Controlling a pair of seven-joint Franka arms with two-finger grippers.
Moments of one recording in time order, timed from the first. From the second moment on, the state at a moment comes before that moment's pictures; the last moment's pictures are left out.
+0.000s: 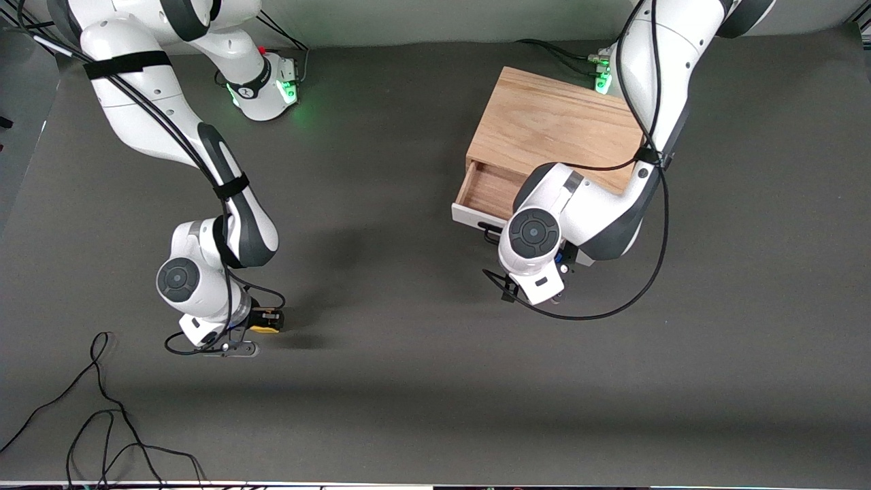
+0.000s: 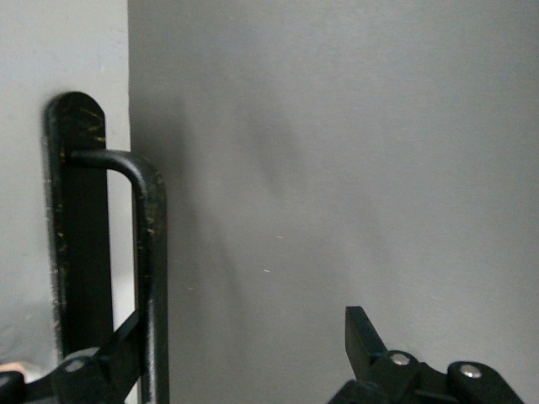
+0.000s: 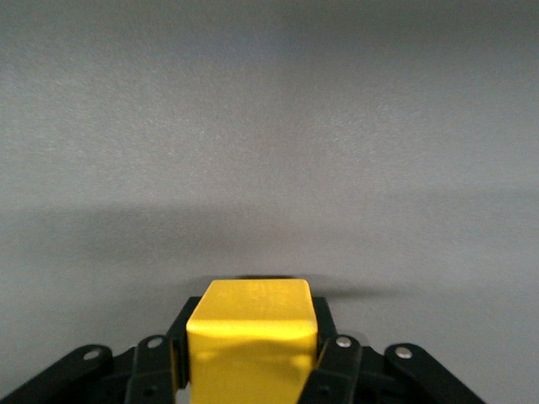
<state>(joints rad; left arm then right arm) -0.39 0.65 -0.22 -1.46 0.10 2.00 -1.88 0.23 0.64 -0.10 -1.71 0.03 2.37 0.18</state>
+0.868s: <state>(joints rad) -0.35 0.61 -0.22 -1.16 0.16 1.72 -1.70 0.26 0.58 -0.03 -1.06 0.16 1.54 0.43</state>
